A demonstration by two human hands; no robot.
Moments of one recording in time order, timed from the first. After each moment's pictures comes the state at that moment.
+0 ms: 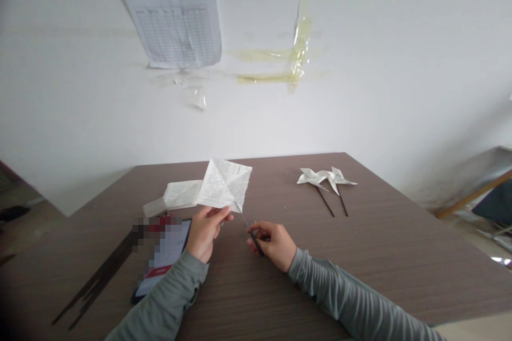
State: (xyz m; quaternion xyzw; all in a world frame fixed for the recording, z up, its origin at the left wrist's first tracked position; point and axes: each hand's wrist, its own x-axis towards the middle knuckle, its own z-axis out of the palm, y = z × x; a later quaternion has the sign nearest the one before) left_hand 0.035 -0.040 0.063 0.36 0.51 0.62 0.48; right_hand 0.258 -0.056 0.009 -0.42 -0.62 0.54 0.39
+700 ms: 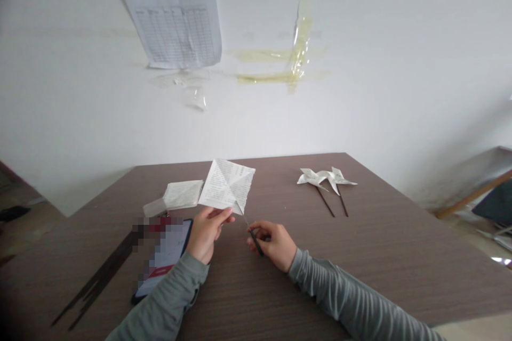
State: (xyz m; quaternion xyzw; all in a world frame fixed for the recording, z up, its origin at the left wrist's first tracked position) left_hand 0.036 -0.041 0.061 0.36 0.50 0.62 0.49; right_hand 0.256 -0.054 0.009 -0.41 -0.62 0.53 0.40
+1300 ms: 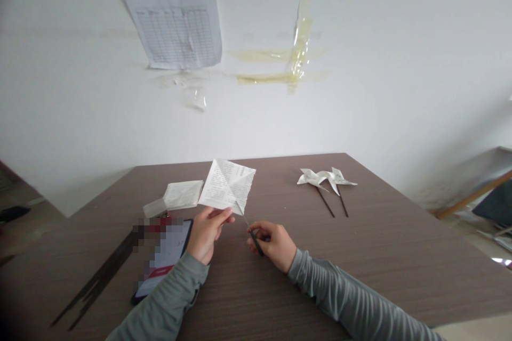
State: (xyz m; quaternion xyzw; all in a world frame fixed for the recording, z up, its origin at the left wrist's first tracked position) left_hand 0.035 -0.041 0.062 0.37 0.51 0.61 0.48; right_hand 0.255 -0.054 0.009 -0.41 -0.61 0.54 0.40
